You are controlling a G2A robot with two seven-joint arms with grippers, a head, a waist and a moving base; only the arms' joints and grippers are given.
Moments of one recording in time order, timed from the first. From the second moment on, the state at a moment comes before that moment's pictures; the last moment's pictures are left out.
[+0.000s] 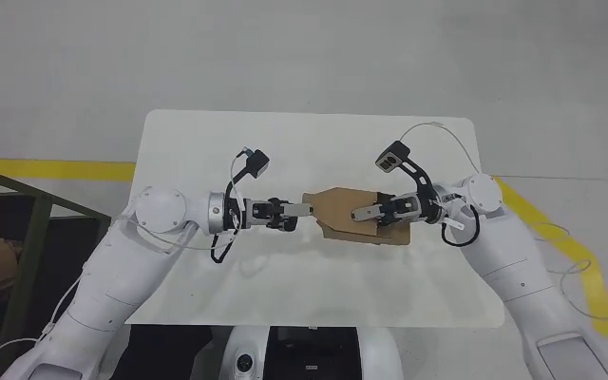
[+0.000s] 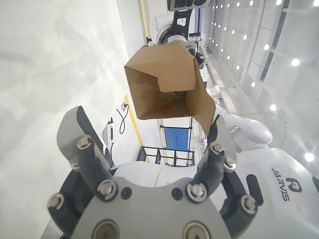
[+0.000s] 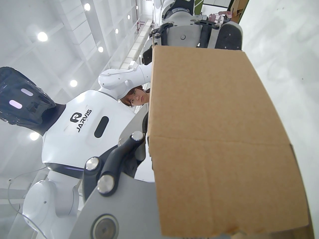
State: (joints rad) left arm 1.21 -0.92 -1.19 -1.81 -0.36 0.02 -1.05; right arm -0.89 -1.10 0.98 -1.26 0.83 -0.28 1.54
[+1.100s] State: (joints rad) left arm 1.21 -0.95 -1.12 -1.74 -0.41 0.04 -0.99; right arm -0.89 -1.11 0.98 -1.27 0.86 -0.28 1.54
